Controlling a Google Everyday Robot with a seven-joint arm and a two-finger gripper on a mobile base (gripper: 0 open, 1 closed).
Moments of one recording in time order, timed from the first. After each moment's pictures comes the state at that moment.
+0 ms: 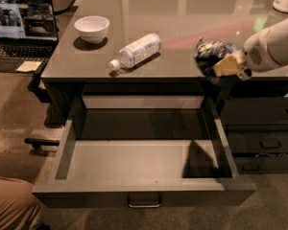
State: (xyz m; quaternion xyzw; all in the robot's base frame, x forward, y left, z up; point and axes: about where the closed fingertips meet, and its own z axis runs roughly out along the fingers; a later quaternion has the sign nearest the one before) arm 0.587 -0.231 0.917 -0.24 0.89 0.05 0.38
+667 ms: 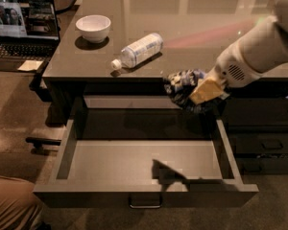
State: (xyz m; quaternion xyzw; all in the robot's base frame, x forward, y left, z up) arm 0.524 -0.161 0.888 -0.43 0.86 0.11 0.26
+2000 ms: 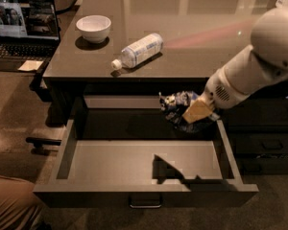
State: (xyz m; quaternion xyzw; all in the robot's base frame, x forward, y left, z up) arm 0.506 -0.146 0.829 -0.40 0.88 0.14 0.20
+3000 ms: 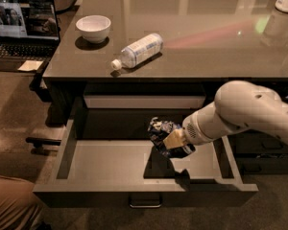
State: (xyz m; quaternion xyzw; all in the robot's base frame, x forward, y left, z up) arm 0.493 -0.106 0.711 -0.23 0.94 0.18 0.19
